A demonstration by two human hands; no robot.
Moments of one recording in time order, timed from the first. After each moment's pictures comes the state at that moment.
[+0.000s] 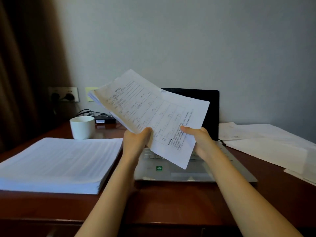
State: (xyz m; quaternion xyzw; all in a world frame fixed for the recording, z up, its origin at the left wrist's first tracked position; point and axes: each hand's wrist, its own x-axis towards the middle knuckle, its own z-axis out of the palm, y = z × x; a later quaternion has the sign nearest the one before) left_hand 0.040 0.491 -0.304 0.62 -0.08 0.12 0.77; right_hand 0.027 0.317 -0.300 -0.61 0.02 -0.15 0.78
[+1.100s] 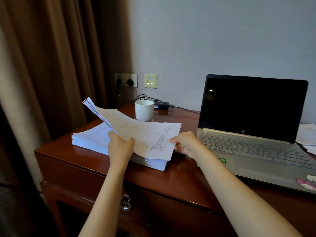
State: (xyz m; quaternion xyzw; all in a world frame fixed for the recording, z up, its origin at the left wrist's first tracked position) left_hand 0.031 0.675 -0.363 0.77 0.16 0.25 0.56; right_hand 0.067 0.500 -0.336 -0.72 0.05 0.08 0.68
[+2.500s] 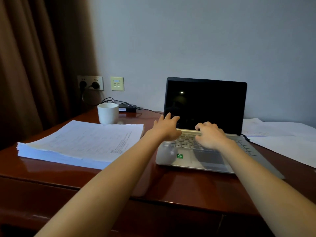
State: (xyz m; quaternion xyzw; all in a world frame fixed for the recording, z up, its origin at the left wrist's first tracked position) left_hand 0.066 0.489 -0.296 0.97 -0.21 0.04 0.14; right_hand 0.036 0.338 -0.313 -0.99 0.06 -0.13 0.03
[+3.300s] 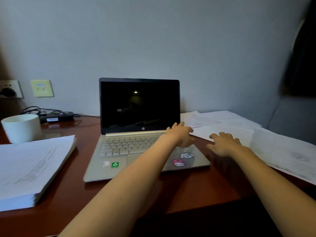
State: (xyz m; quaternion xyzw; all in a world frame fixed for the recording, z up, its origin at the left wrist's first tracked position) left_hand 0.021 0.291 -0.296 0.91 -0.40 -0.02 0.11; right_hand -0.051 0.150 -0.320 -0.96 0.29 -0.01 -0.02
